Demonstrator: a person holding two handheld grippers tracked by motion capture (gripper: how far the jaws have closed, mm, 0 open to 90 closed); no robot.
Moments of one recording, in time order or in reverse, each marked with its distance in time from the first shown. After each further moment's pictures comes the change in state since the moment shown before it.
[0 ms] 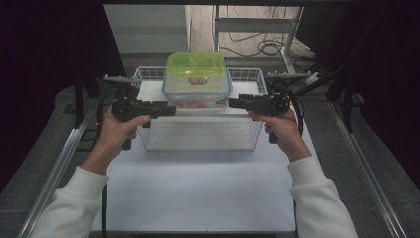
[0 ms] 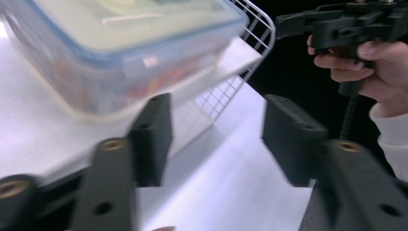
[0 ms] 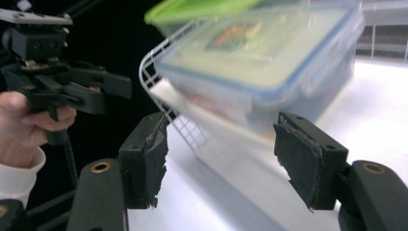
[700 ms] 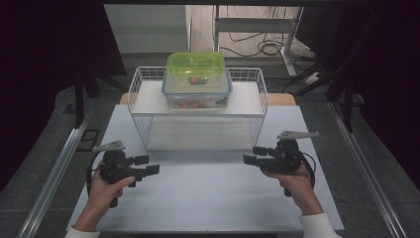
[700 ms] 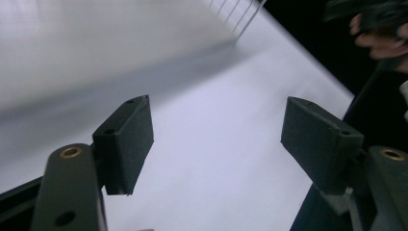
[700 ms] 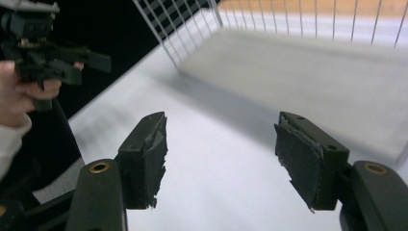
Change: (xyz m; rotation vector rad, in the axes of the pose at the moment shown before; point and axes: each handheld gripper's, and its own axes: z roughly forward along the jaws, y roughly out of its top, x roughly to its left) left arm 0.025 -0.157 0.000 0.082 0.047 -0.092; right arm -0.010 -0.139 -0.033 0.109 -0.057 0.000
